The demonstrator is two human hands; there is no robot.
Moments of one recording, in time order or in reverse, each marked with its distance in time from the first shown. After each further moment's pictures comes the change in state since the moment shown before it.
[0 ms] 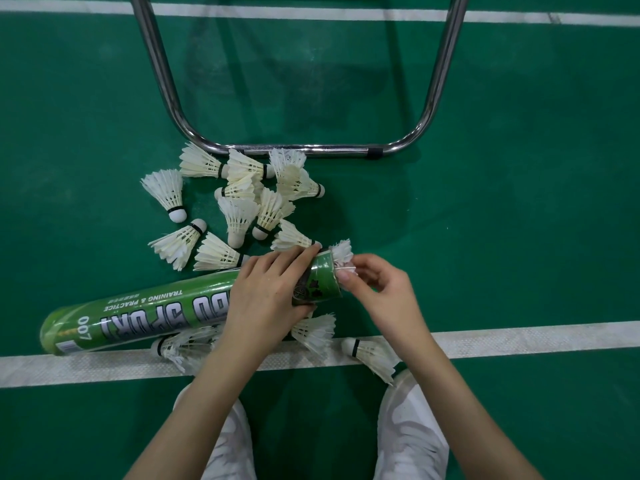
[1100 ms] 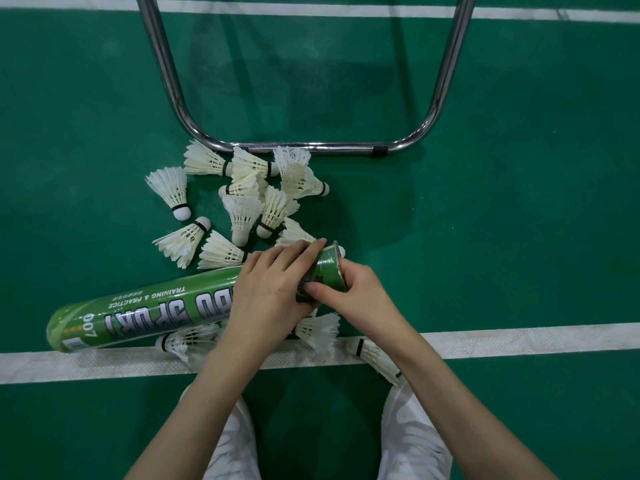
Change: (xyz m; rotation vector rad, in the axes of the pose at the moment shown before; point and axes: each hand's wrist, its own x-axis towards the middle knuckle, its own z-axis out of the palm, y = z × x) left_hand 0.003 -0.001 -0.004 -0.032 0.063 0.025; right_hand 0.011 -0.002 0.027 -0.014 -0.252 0.070
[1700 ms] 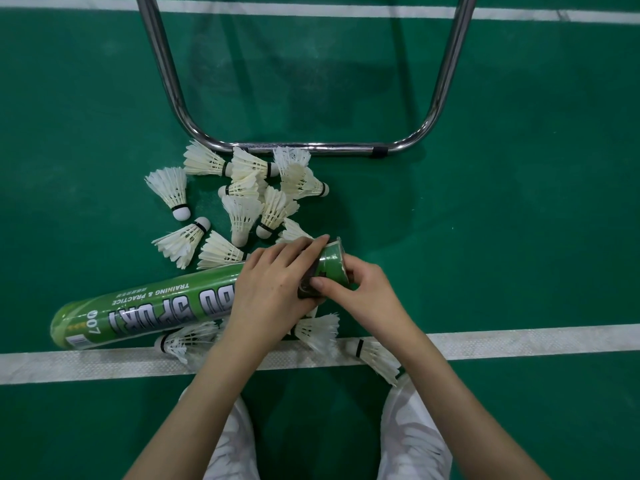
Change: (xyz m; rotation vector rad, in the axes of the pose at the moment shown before) left_hand 0.005 0.001 0.000 -0.015 -0.006 -0.001; right_hand -0.002 0.000 -0.008 -0.025 0.038 -0.073
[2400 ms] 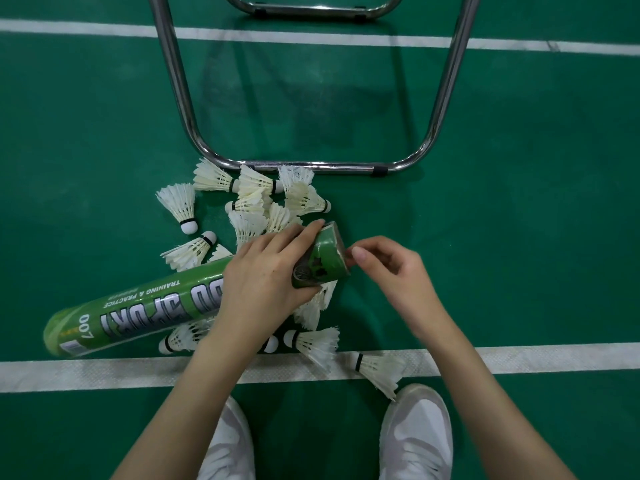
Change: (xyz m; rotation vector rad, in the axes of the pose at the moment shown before) left_hand 0.019 0.001 -0.042 0.046 0.051 -0.051; right_hand 0.003 -0.031 -0.033 0.009 0.111 -0.176
